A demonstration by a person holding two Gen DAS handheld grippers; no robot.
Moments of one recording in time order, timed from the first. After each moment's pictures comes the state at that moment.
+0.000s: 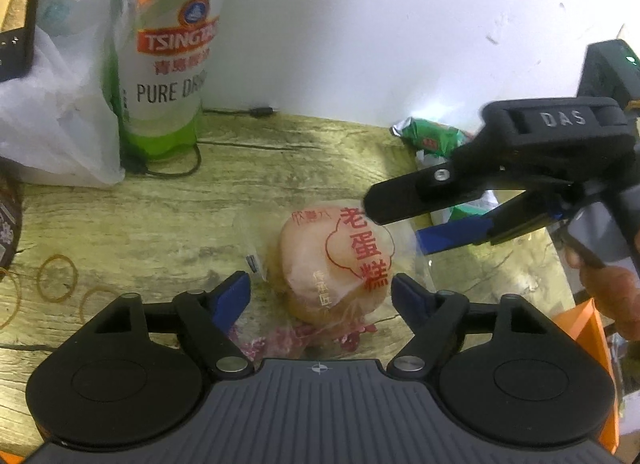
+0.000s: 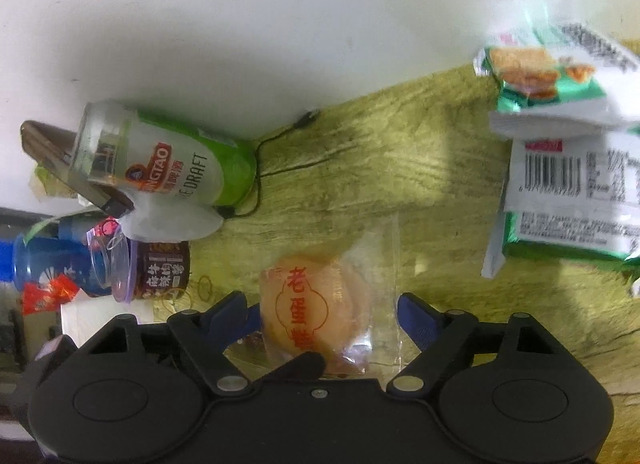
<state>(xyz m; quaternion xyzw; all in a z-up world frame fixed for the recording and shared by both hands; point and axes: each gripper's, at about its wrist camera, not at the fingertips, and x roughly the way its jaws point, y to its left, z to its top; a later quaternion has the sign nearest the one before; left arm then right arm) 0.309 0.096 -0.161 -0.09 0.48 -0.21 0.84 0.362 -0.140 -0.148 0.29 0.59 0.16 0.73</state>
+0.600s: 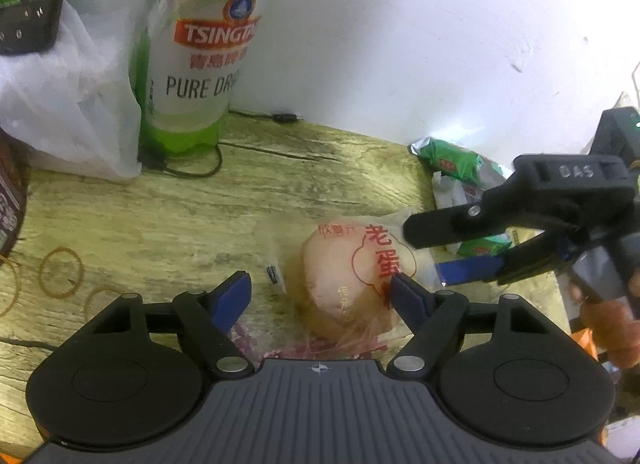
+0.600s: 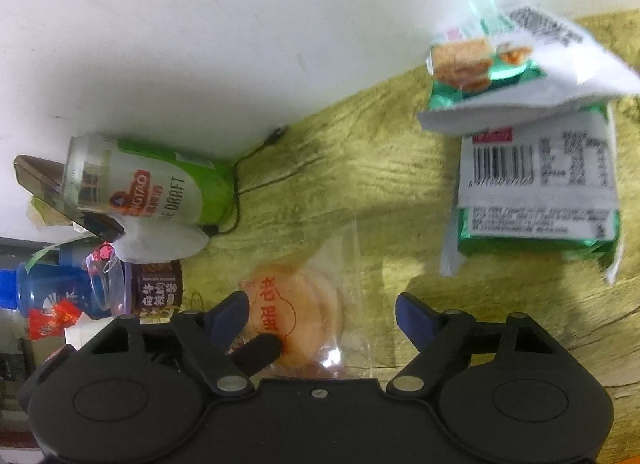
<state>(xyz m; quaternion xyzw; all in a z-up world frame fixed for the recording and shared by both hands) 0.319 0.108 -0.165 -0.14 0.49 -0.20 0.84 0.355 -0.160 -0.171 0.34 0.60 0.13 0.71</state>
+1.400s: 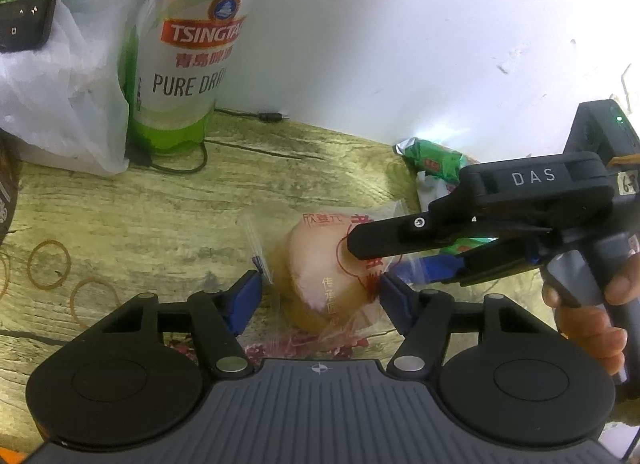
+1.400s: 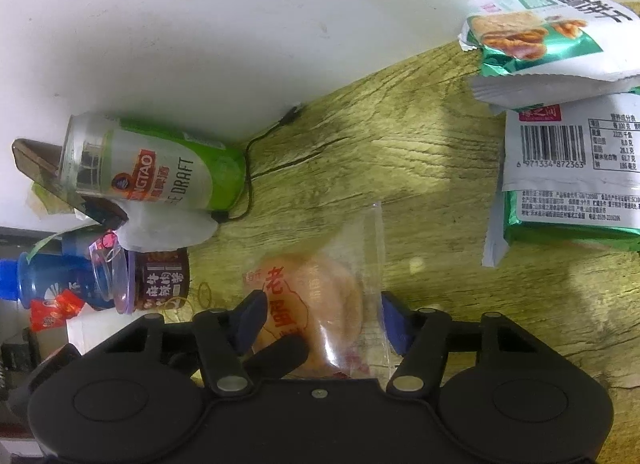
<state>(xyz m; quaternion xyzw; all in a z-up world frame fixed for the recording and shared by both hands) 0.313 0.102 -0.157 -0.14 0.48 -0.21 0.84 0.358 -0.141 -0.175 0.33 0.60 0.15 0.71</state>
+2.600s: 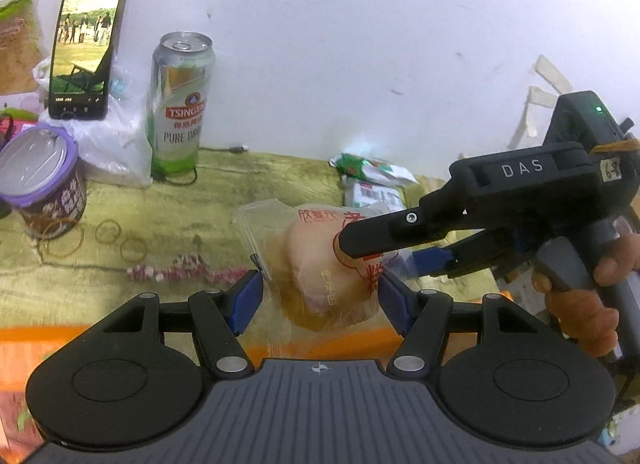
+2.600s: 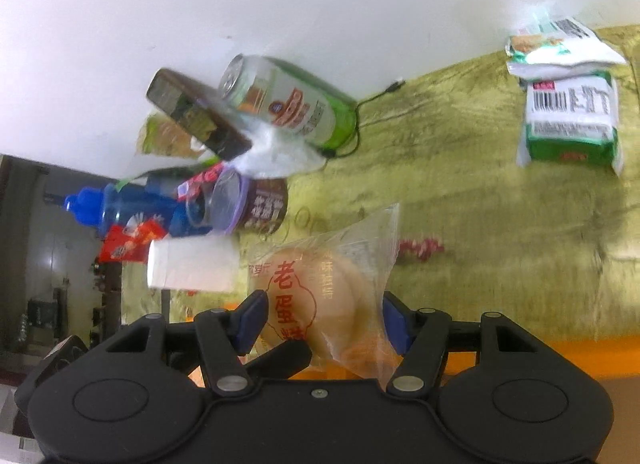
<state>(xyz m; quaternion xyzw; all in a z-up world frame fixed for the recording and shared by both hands) 0.179 0.093 -0.045 -0.11 0.43 -0.20 0.87 0.262 -0.144 -0.071 0.33 0.57 0.23 0.72</state>
